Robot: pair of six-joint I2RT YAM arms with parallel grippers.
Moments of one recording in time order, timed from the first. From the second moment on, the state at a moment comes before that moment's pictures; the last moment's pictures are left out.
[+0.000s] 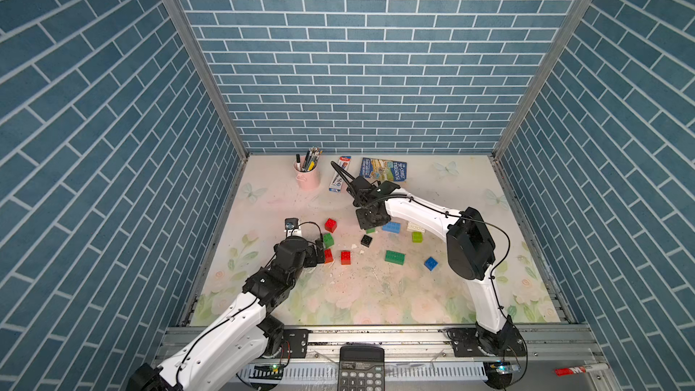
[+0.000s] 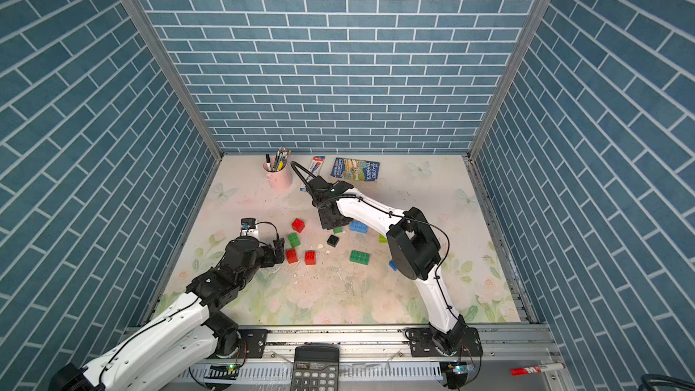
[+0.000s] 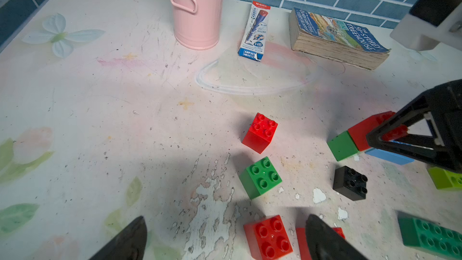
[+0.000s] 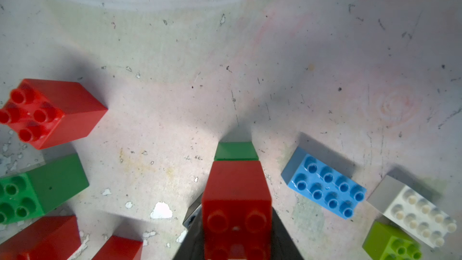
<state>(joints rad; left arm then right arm) -0.54 0.74 0.38 -0.27 -0.34 -0.46 0.88 2.14 1.83 -0.97 0.16 0.50</state>
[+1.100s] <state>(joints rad) -0.54 0.73 0.38 -0.27 -0.34 -0.46 0.87 2.14 1.81 -0.98 0.12 0.50</state>
